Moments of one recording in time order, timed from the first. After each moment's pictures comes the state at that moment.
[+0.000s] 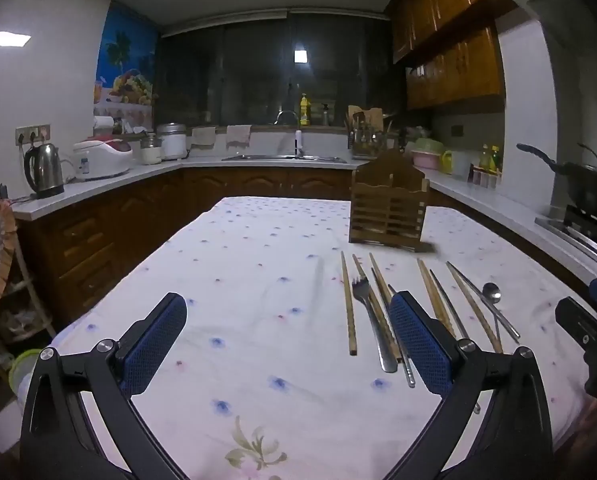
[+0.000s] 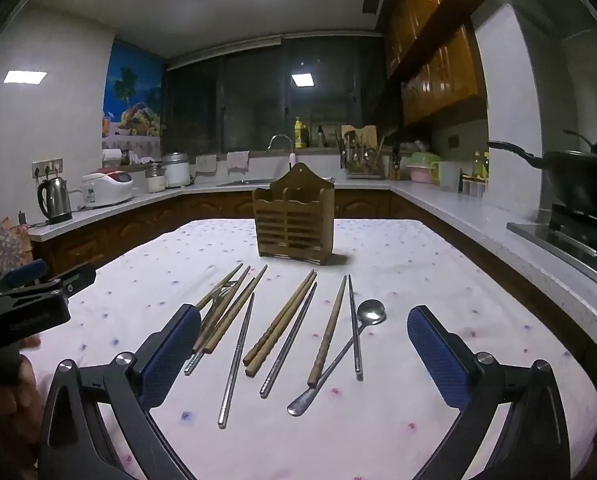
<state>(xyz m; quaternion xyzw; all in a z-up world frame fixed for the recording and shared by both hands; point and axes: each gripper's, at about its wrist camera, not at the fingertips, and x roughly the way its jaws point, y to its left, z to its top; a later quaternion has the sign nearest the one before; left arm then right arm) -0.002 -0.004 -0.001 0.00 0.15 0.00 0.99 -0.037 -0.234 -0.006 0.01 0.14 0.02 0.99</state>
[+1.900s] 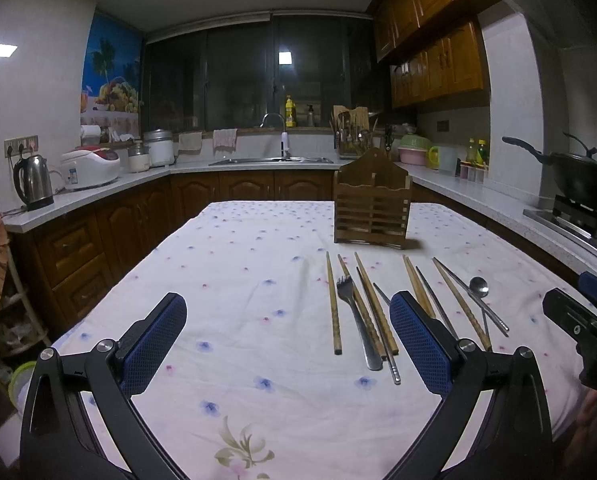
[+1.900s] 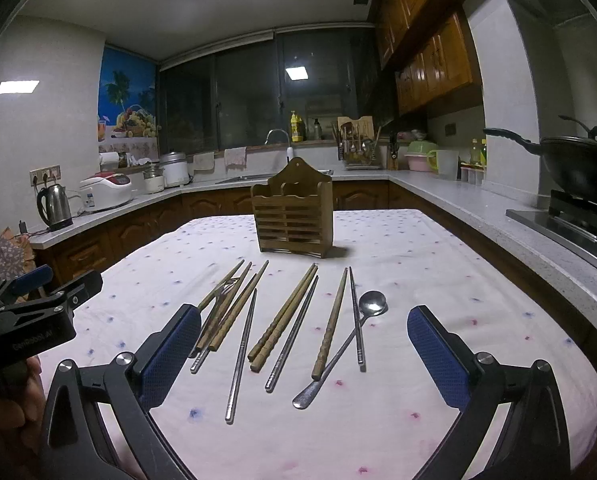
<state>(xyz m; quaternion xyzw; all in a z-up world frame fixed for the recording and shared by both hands) -0.010 -0.016 0.006 0.01 0.16 -0.03 0.99 -0.038 -0.234 -0.009 0.03 0.16 0.02 0.99</state>
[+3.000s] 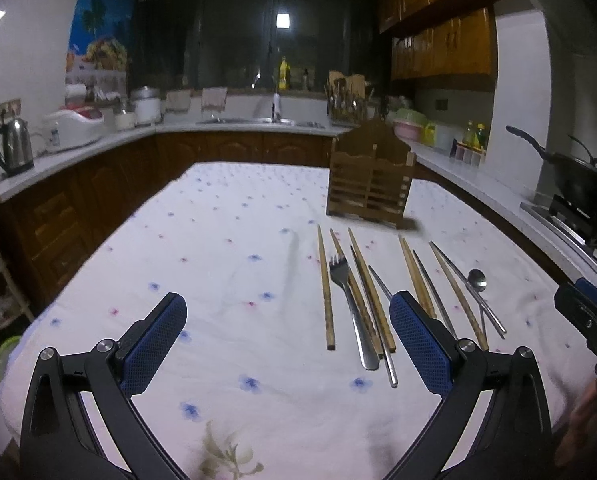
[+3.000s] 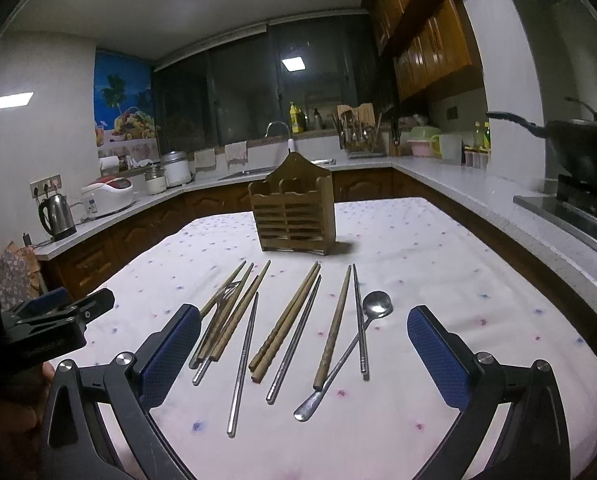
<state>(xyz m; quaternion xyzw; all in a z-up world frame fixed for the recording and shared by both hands) 0.034 -0.010 -0.003 -0.03 0.24 -0.05 0.97 -0.020 -0.244 -0.002 0.06 0.18 0.03 0.98</state>
